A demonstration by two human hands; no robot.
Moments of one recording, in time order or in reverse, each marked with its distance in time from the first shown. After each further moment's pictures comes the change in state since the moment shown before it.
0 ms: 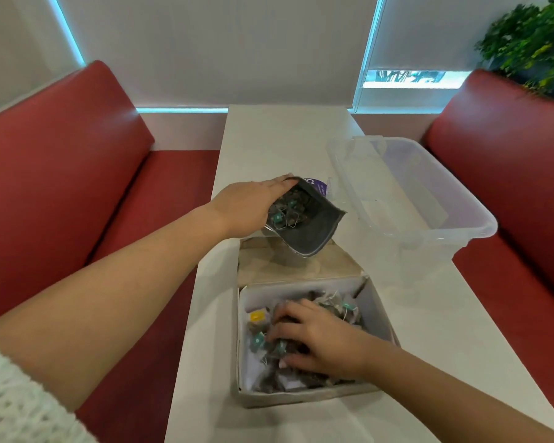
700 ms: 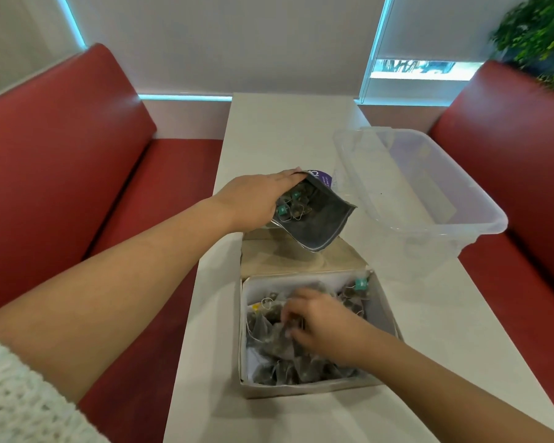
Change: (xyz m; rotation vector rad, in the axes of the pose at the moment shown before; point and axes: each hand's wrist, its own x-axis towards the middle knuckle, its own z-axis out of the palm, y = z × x) left_hand 0.000 -0.001 0.007 -0.043 0.012 0.015; right_hand 0.007 -0.011 -0.011 0.171 0.010 0.255
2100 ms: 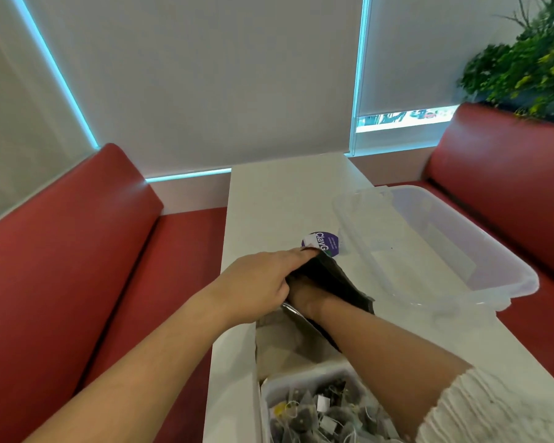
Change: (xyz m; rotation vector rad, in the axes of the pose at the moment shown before) left_hand 0.002 0.002 -0.034 -0.094 -0.017 0.053; right_hand 0.186 0.053 -0.052 0.016 0.115 0.426
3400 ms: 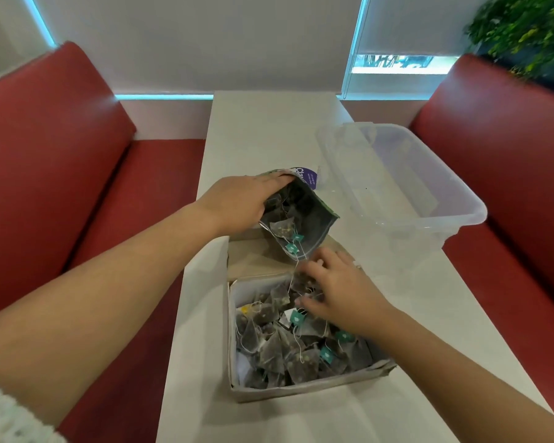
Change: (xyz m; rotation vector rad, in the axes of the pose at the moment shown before) left_hand 0.003 -0.008 0.041 0.147 0.058 0.007; right_hand -0.185 0.061 0.005 -0.219 0.225 -0.326
